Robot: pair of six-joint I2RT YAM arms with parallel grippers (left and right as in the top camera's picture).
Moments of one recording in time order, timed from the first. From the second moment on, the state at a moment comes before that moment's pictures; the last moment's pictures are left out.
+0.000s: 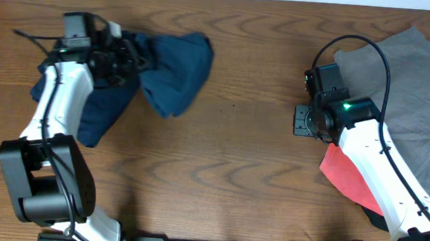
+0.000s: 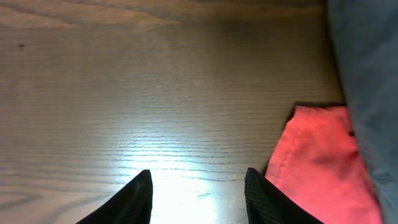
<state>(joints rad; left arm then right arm) 0.13 1.78 1.34 -0.61 0.60 -0.51 0.30 1.50 1.14 -0.91 0.10 0.32</state>
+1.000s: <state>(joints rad) 0.02 1.78 1.33 -0.49 0.95 -0.70 0.36 1.71 1.14 -0.81 -0.37 0.27</state>
